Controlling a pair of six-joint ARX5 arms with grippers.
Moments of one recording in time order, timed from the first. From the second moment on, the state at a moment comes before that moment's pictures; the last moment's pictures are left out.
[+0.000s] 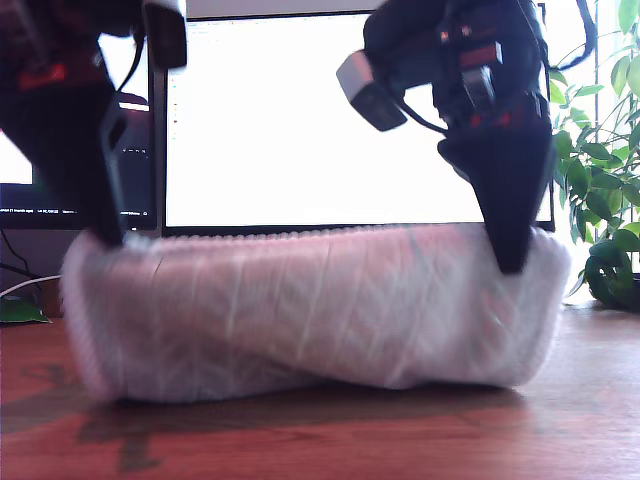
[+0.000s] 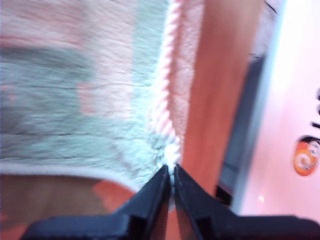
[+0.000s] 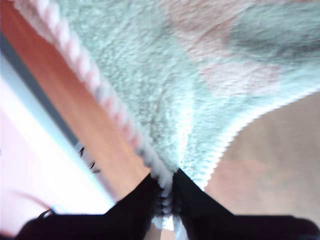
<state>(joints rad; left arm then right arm) -0.57 1.45 1.09 -1.07 0.40 0.64 0.64 1.77 1.41 -1.36 -0.09 -0.50</state>
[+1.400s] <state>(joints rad) -0.59 1.45 0.94 -1.03 0.24 0.47 0.75 1.73 1.27 -1.31 -0.25 -0.39</state>
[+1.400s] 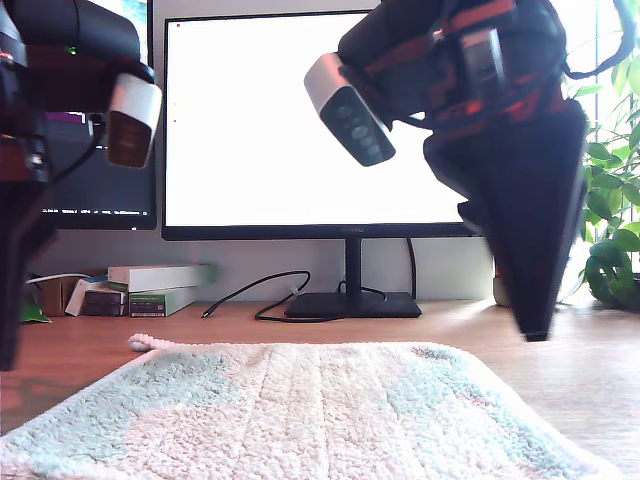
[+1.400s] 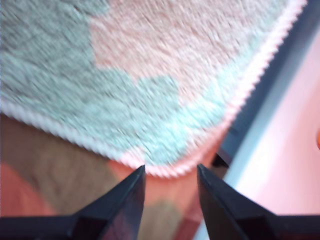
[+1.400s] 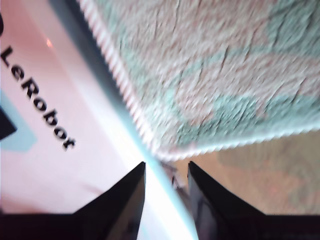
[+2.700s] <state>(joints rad) -0.52 0.87 0.64 -0.51 0.31 0.29 0.79 1.30 1.01 -0.51 -0.09 -0.15</state>
